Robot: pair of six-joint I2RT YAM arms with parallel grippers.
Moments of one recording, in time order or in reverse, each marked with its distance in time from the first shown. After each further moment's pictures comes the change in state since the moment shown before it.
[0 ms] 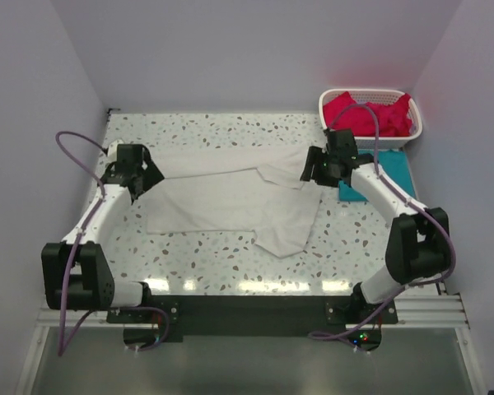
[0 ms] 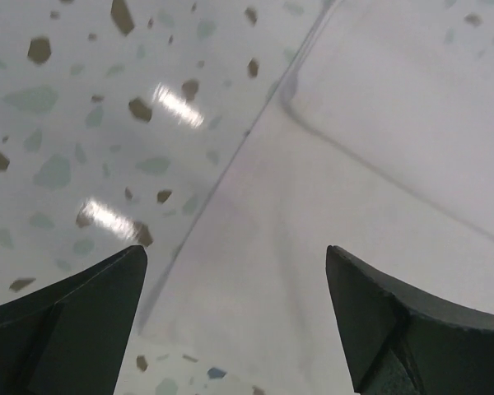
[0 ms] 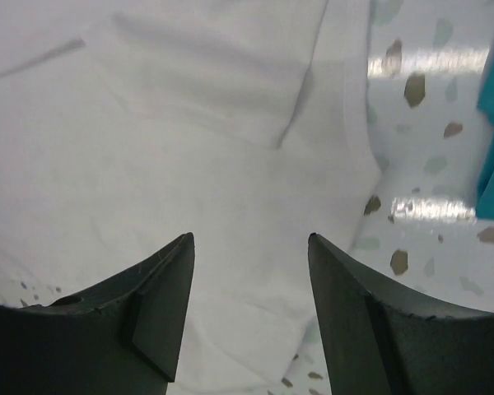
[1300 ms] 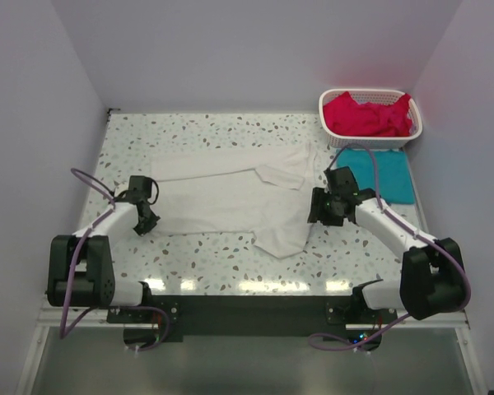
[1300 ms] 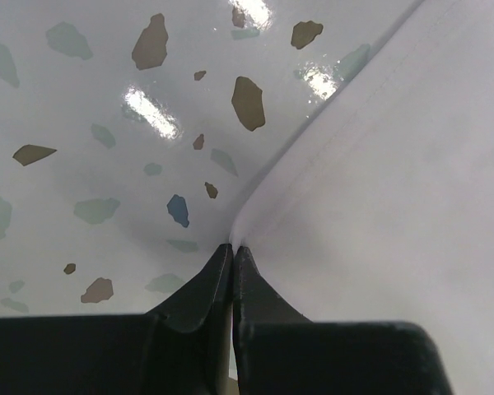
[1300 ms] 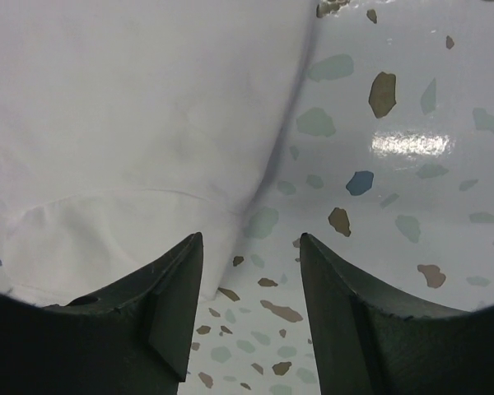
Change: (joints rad) left arm 0.000 -0.010 -0.362 -0.055 -0.022 -0.172; right arm 0.087 -0.278 -0.420 -0.037 0.047 0.002
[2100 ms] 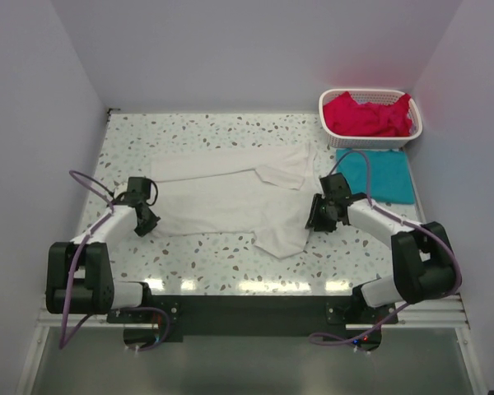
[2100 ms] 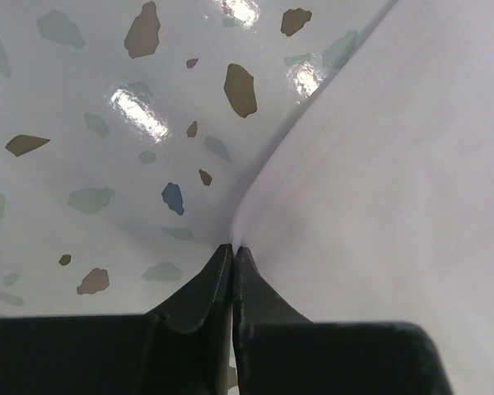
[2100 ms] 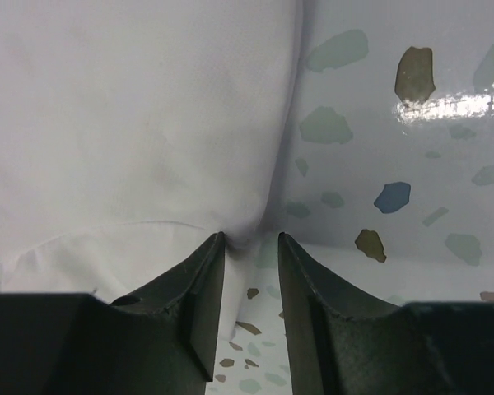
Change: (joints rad) left arm 0.000 -0.049 -0.015 -0.009 0.030 0.001; right arm 0.012 0.093 -0.077 0.110 -0.011 0.158
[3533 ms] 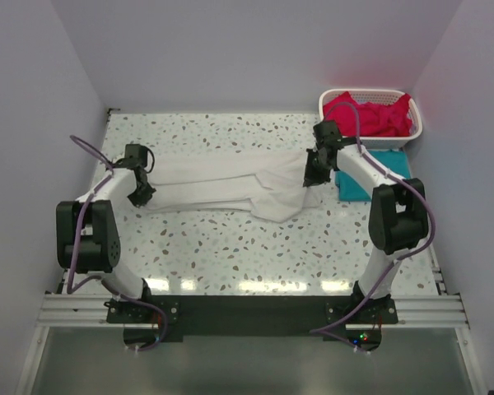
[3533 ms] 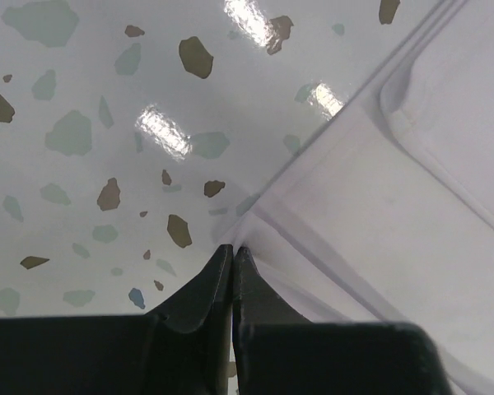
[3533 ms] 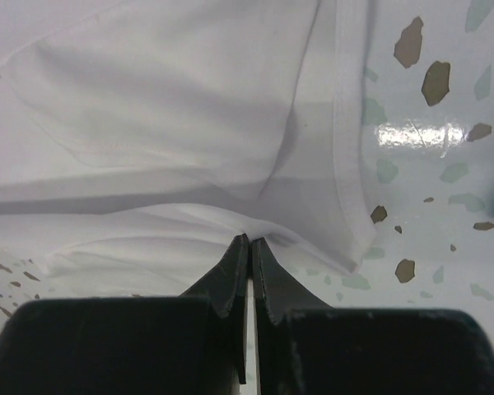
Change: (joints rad) left arm 0.045 0.301 0.381 -0.093 -0.043 0.088; right arm -0.062 0.402 0.671 -0.288 -0.021 -0.159
